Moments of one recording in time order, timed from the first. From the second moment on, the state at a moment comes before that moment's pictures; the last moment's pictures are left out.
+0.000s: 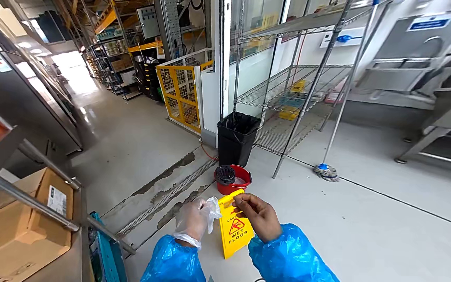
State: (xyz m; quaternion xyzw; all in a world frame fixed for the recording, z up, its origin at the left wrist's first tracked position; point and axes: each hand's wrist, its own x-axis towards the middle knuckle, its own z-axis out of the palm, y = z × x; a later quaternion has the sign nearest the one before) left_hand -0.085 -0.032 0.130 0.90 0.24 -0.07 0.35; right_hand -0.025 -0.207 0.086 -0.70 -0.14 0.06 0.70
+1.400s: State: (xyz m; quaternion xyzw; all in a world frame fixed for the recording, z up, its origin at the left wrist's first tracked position) left_hand -0.085 -0.083 0.066 0.78 -0.05 0.01 0.62; right_hand -0.018 -0.208 0.076 -0.44 0.01 0.21 0.87
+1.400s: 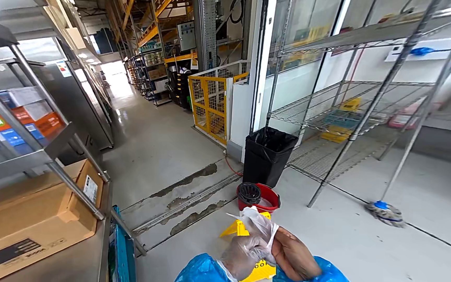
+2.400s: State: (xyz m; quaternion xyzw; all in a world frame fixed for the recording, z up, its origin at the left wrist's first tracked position) left_hand -0.096 -0.086 0.087 0.86 -0.26 0.26 0.36; right_hand -0.027 -0.201 0.051 -0.62 -0.29 -0.03 0.73
